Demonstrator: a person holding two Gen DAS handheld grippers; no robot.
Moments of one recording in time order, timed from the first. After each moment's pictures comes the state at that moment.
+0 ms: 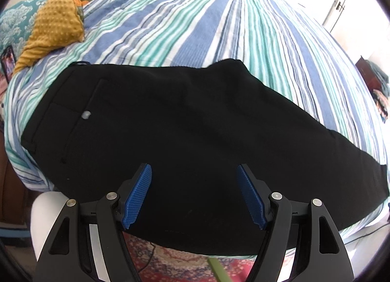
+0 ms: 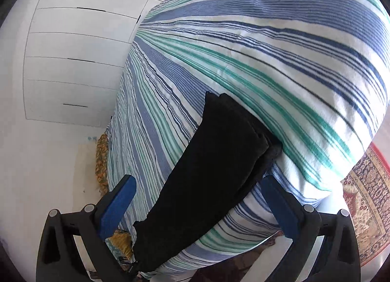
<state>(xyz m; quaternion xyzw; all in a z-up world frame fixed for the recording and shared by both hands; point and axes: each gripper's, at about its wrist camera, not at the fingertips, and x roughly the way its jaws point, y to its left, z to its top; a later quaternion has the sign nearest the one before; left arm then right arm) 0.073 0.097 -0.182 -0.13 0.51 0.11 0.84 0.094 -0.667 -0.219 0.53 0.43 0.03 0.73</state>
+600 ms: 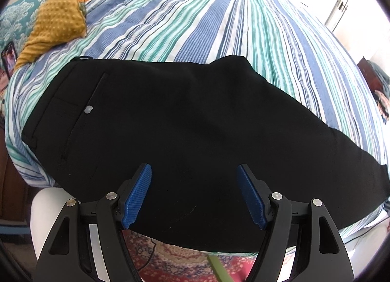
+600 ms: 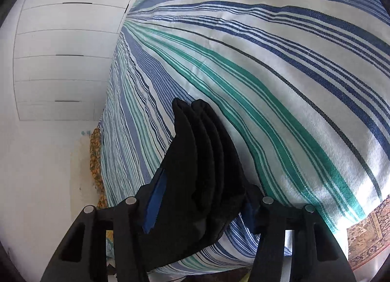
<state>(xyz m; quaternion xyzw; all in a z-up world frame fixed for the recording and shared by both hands) 0.067 0.100 -0.184 -0.13 0.52 0.12 0.84 0.144 -0.692 -0.274 0.52 0.48 0.04 0.70</state>
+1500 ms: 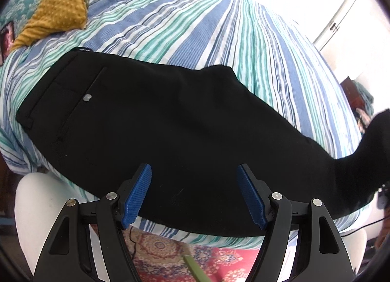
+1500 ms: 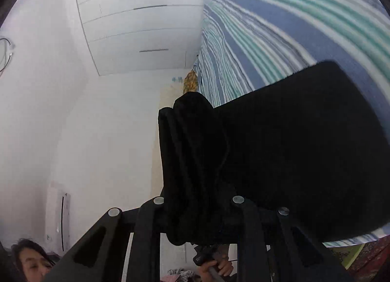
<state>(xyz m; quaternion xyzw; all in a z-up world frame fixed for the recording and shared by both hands) 0.041 0.111 -0.169 -0.21 0.48 0.09 0.85 0.172 -0.386 -0.197 0.59 0.39 0.34 0.62</state>
